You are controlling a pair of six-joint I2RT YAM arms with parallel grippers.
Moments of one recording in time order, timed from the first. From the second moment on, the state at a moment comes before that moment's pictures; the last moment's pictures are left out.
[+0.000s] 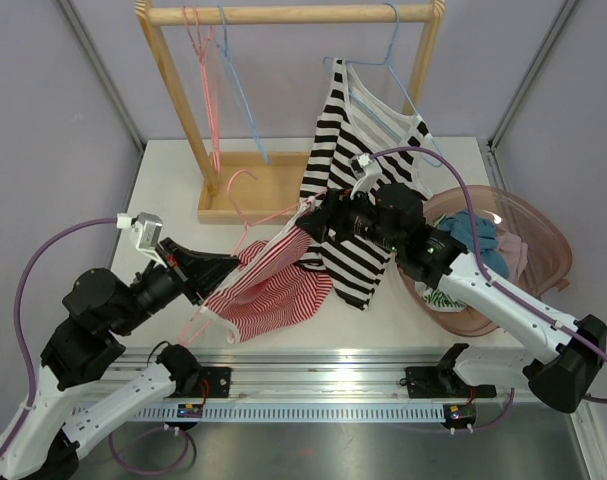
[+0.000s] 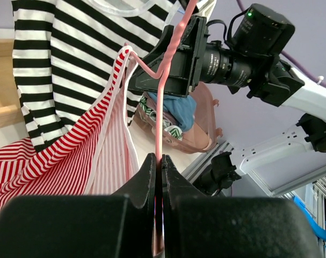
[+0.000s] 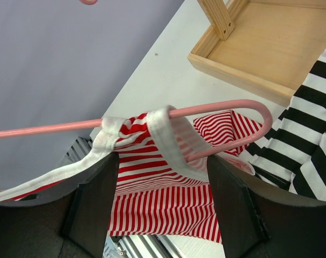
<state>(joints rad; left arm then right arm) -0.75 0.45 1.01 -0.53 0.12 -0.55 0.78 1.20 1.12 -0.11 -0.13 0.56</state>
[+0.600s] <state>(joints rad) -0.75 0.50 1.00 -0.53 0.11 -0.55 0.80 1.21 1.14 -0.08 -0.08 0.52</state>
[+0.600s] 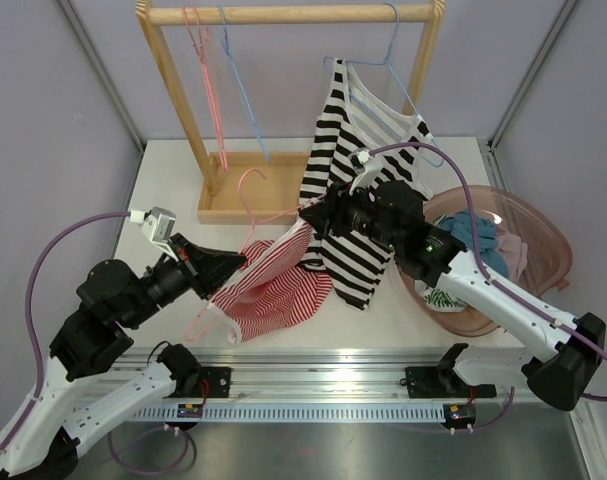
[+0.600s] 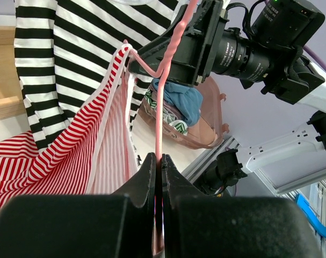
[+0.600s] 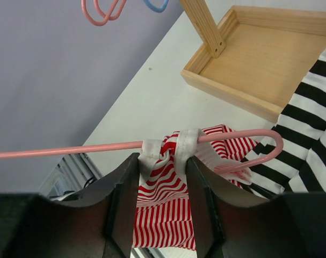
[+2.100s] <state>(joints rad) -0.75 0.95 1.15 0.60 0.25 -0.30 0.72 1.17 1.76 -0.38 -0.64 0.56</state>
